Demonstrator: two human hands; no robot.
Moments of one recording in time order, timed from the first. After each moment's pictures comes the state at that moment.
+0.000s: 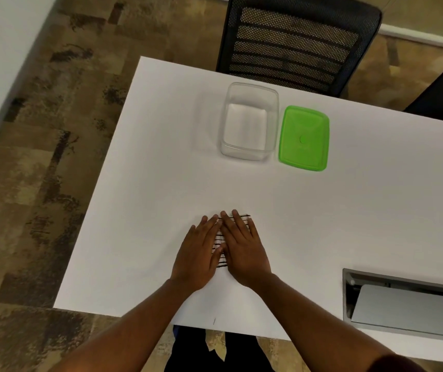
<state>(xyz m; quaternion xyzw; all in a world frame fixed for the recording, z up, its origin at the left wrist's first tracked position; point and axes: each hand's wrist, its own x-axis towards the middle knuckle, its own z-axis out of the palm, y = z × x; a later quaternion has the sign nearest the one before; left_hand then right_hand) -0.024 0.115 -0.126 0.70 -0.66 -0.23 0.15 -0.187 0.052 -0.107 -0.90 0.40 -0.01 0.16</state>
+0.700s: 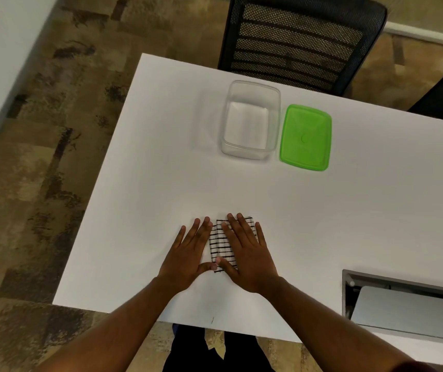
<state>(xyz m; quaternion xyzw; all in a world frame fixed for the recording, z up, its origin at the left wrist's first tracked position) 0.005 0.126 -0.132 0.65 -0.71 -0.27 0.02 -0.207 0.057 -0.107 -0.89 0.41 0.03 0.19</state>
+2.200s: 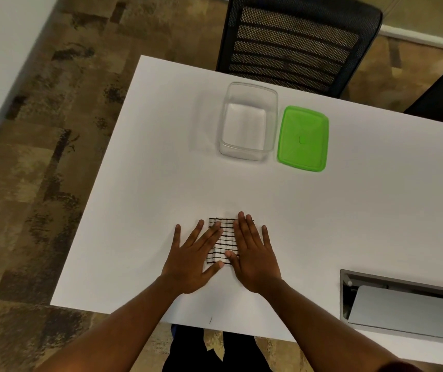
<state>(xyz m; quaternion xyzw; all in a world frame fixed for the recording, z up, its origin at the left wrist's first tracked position) -0.010 0.124 -0.114 0.65 -0.72 -0.24 -0.01 -0.222 0.056 -0.115 -0.87 0.46 0.06 0.18</state>
